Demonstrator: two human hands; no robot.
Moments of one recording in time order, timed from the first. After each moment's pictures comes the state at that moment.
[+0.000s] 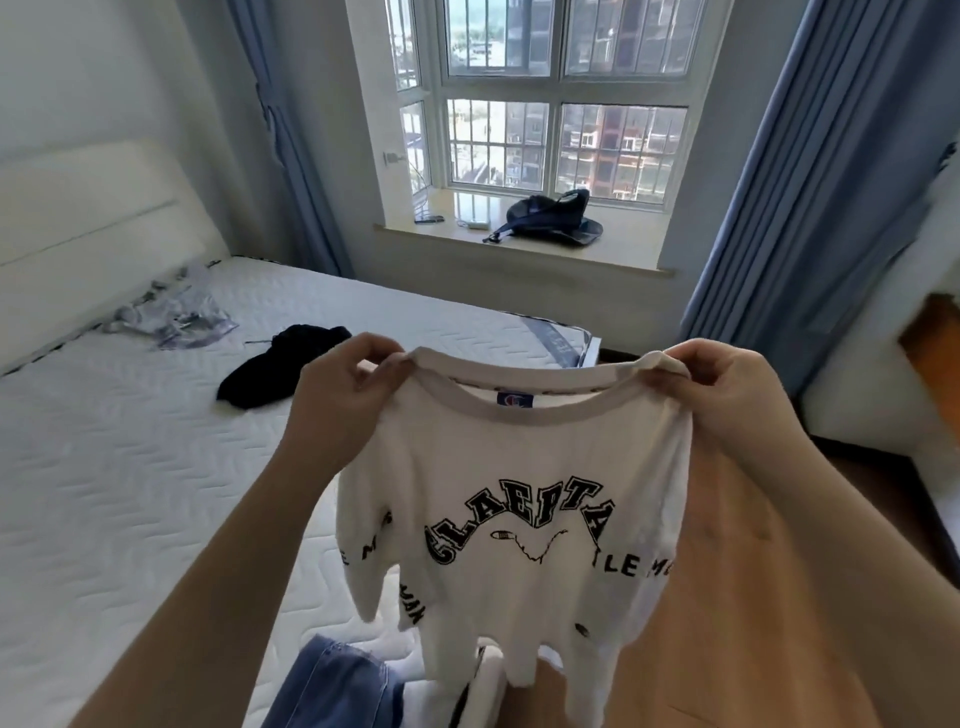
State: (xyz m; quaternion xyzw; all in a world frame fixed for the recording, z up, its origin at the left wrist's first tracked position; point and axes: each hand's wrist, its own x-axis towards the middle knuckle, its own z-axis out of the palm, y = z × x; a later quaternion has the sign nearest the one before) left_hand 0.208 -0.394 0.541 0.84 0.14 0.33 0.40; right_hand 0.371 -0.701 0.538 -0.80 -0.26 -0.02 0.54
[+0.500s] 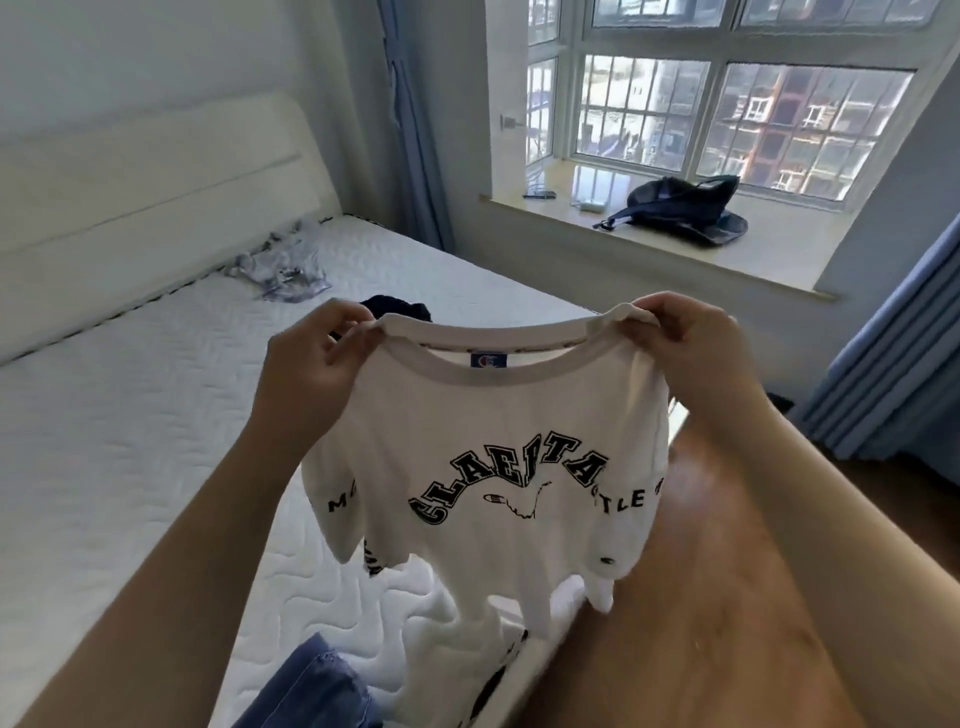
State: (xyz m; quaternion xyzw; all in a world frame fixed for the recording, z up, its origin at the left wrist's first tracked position) left_hand 0.305 -0.329 0.536 0.84 0.27 0.39 0.26; right_hand 0.567 -0.552 0.518 -0.76 -0.38 0.01 0.52
